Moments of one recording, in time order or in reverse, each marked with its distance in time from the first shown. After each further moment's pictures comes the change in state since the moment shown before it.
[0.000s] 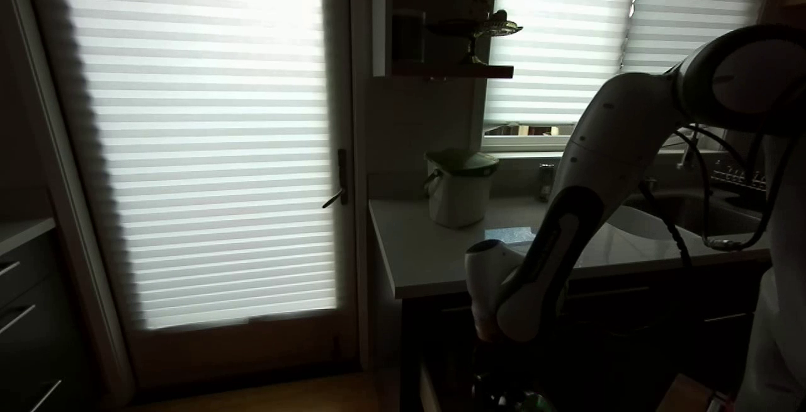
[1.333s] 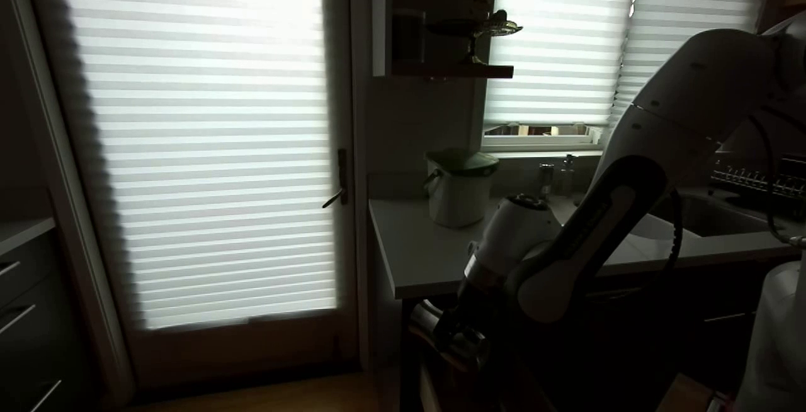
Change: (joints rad) arm -0.029 -0.248 0.100 -0.106 0.083 0.474 -0.243
